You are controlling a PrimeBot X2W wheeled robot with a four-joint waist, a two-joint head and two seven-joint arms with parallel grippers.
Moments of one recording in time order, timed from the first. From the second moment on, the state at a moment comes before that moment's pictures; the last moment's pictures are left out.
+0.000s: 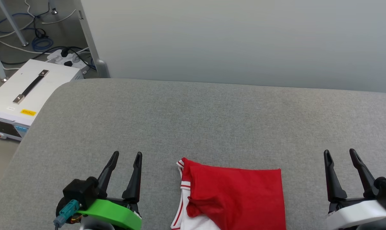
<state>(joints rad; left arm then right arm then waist) 0.01 0.25 -0.25 0.07 -0.49 -0.05 -0.26 0.12 -0.13 -0.03 -0.08 0.23 0.13 -0.17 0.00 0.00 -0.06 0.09</state>
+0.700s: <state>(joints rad) 0.01 0.18 -0.19 0.11 -0.40 -0.11 -0.26 0.10 -0.17 0.05 -0.03 0.28 0.13 0.05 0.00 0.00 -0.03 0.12</state>
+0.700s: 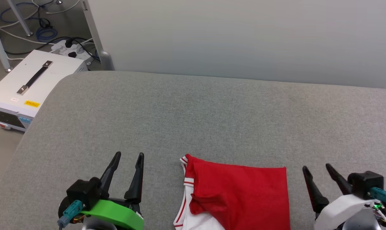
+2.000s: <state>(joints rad) -0.07 0.16 -0.22 0.16 -0.39 -0.13 -0.26 -0.02 -0.09 0.11 0.13 0.28 0.13 0.70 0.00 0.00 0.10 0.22</state>
